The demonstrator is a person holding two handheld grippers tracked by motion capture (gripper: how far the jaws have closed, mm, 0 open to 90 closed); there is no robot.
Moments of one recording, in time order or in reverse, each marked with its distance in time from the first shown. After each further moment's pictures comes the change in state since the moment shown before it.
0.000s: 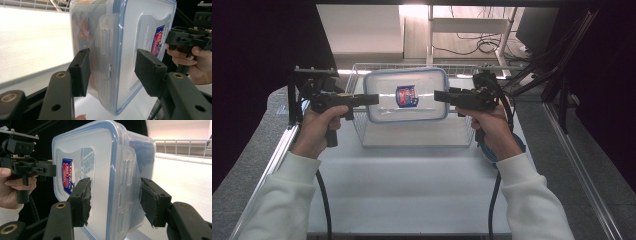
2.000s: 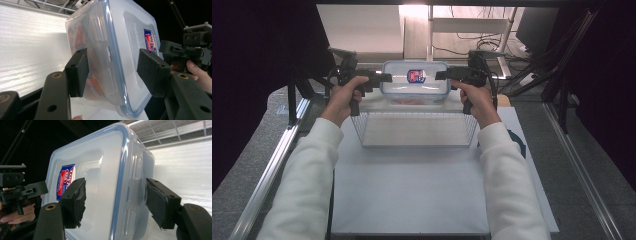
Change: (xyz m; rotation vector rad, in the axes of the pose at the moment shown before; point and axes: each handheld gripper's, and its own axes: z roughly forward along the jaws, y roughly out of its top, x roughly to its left) left arm 0.083 0.050 0.080 0.072 -0.014 -0.301; right arm -0.091 0.032 0.072 0.116 -0.141 0.470
